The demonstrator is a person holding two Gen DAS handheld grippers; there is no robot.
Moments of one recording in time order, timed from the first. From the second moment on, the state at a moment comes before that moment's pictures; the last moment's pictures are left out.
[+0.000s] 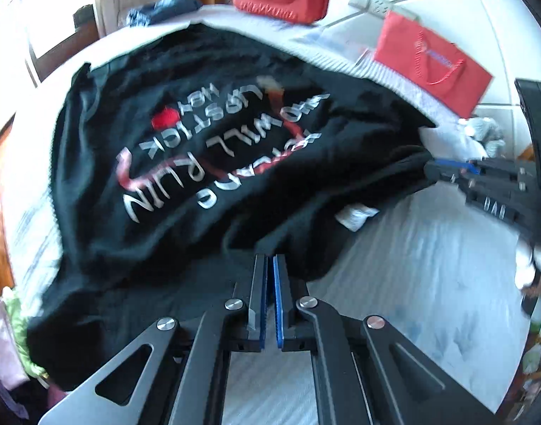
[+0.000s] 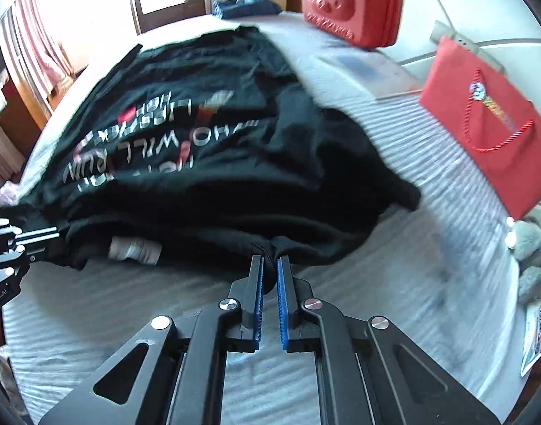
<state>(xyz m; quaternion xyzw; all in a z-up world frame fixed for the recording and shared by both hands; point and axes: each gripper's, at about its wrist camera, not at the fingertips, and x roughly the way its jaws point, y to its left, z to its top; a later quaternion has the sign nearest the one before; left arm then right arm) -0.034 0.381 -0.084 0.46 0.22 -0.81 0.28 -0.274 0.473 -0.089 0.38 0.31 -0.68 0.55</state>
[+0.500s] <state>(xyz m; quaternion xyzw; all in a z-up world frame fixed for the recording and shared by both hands) 0.072 0.389 -0.086 0.47 0.29 -0.78 0.31 -0.324 0.548 -0.098 0.50 0.26 -0.66 0.50</state>
